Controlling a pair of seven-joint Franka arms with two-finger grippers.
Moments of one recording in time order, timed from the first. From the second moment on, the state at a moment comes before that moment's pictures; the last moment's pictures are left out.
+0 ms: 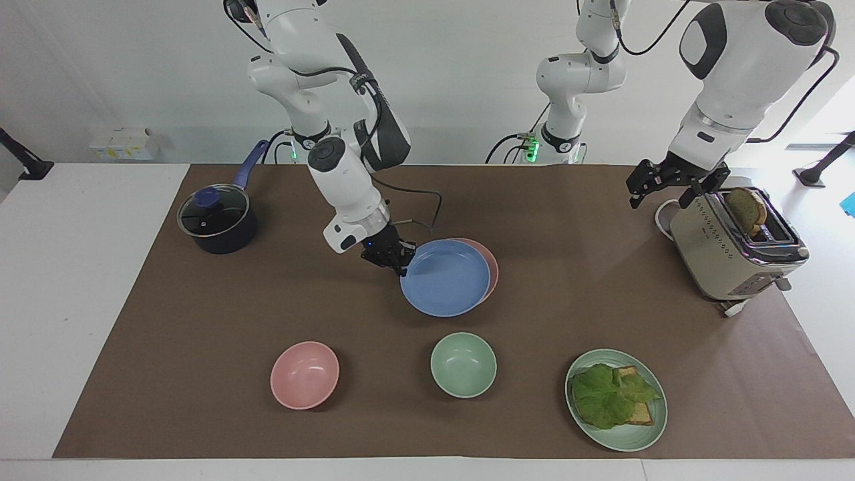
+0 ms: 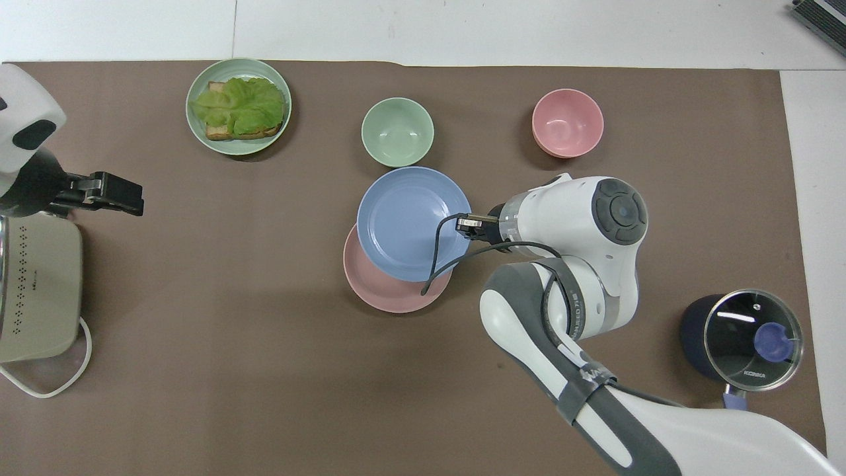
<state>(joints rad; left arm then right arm) 0.02 0.04 -0.13 -1.59 0.00 1.62 -0.04 0.28 0.27 0.14 -1.97 0.33 2.43 0.38</state>
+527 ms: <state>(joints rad) 0.02 0.04 -0.13 -1.59 0.00 1.62 -0.04 0.33 0.27 0.14 -2.02 0.33 2.43 0.44</state>
